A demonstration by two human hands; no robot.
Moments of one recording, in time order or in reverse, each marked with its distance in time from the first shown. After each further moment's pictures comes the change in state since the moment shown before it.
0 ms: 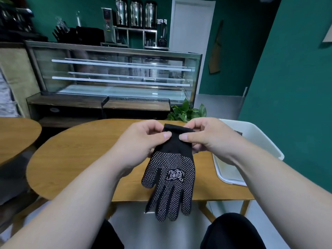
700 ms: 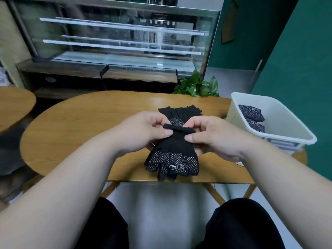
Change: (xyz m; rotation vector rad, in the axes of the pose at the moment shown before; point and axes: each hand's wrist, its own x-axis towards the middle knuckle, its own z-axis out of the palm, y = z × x) left_hand 0.034 -0.070 -0.019 0.198 -0.242 -0.185; right_hand 0.034 0.076 0.013 0.012 -0.191 0.151
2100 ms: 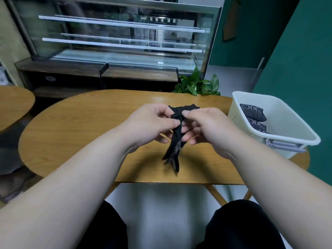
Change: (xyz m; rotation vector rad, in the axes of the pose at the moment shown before) left_hand 0.017 0.015 0.013 -0.099 0.145 -0.022; right_hand 0.016 -0.014 0.011 0.012 0.307 -0.012
